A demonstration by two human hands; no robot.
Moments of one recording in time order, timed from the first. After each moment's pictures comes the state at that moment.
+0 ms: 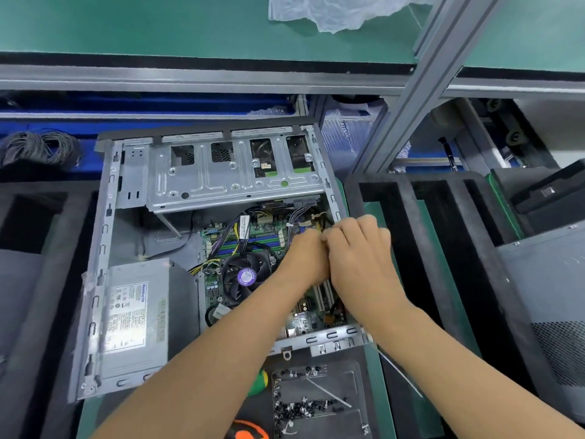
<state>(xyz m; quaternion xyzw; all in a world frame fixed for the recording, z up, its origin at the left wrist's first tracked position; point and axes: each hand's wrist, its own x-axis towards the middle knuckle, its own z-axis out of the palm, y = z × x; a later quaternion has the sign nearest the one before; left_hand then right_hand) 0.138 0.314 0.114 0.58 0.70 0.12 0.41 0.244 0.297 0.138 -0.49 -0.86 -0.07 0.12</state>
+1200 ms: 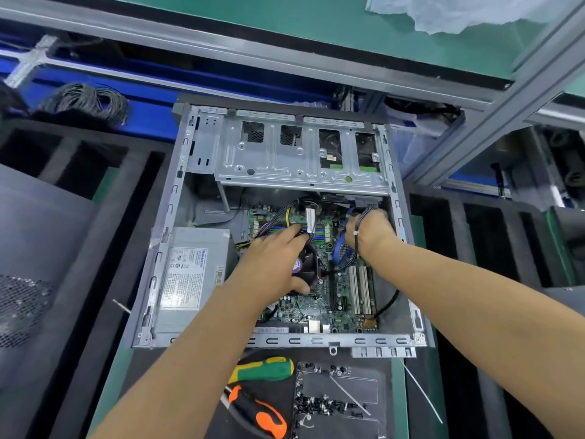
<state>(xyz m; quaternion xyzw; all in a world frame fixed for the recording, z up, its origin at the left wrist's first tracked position) 0.027 0.247 0.092 0.67 0.68 0.00 0.28 0.163 0.386 0.093 -0.24 -0.79 -0.19 -0.53</state>
